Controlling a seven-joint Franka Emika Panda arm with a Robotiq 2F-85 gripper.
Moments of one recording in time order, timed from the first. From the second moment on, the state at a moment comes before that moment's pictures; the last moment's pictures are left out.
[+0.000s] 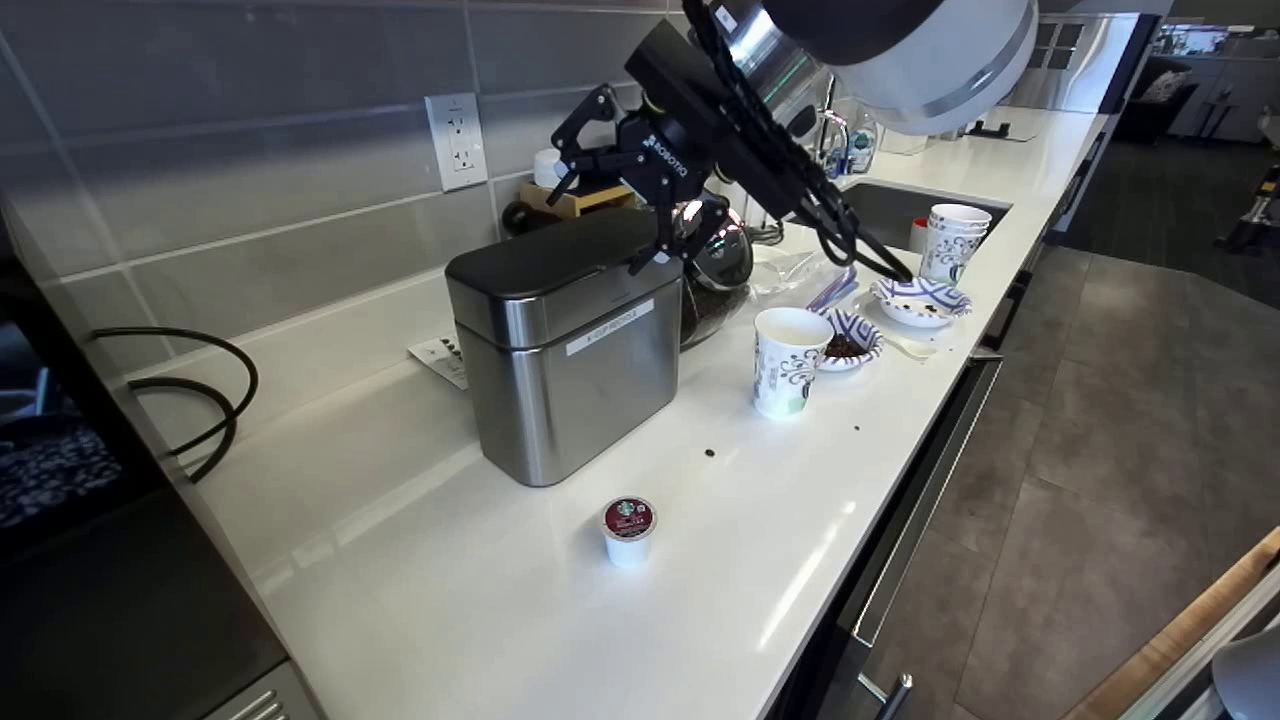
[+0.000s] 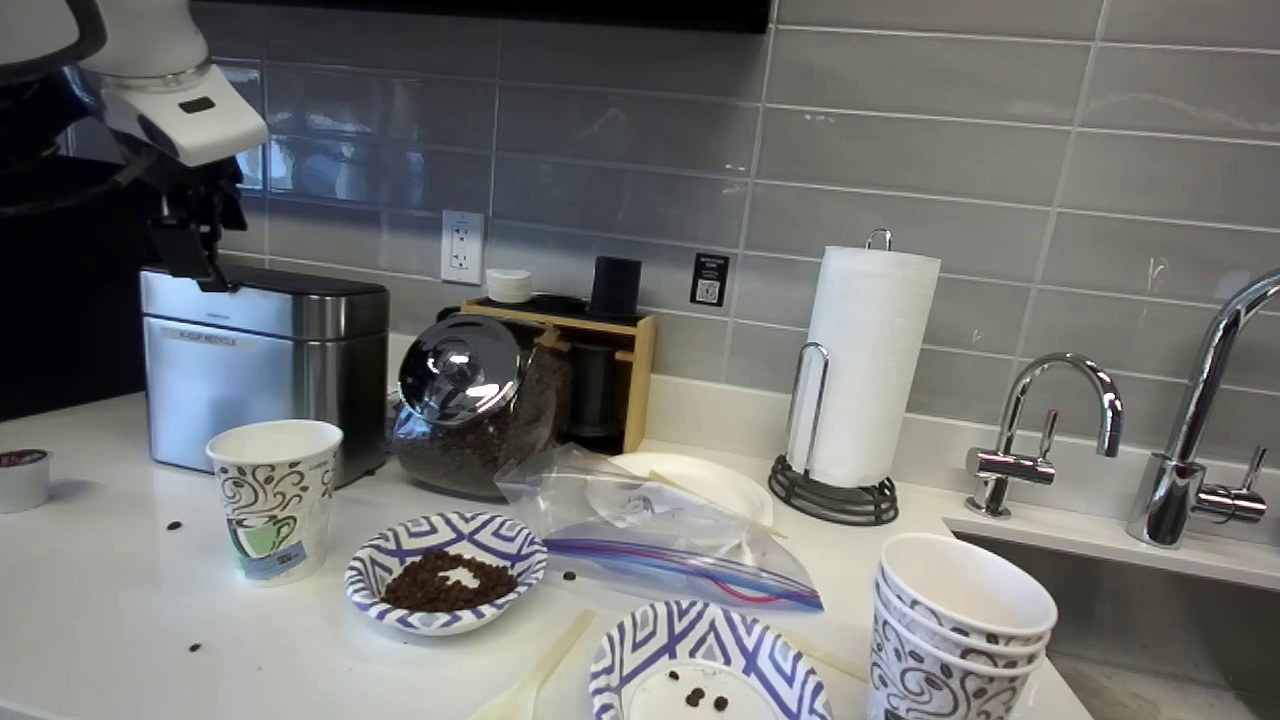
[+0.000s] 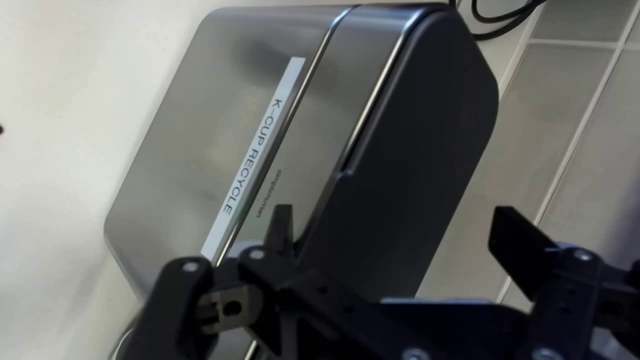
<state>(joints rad) 0.33 -0.04 0.38 -2.32 0.62 2.96 0.74</state>
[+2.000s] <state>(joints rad) 0.33 0.02 0.35 -2.22 0.43 2.99 0.58</state>
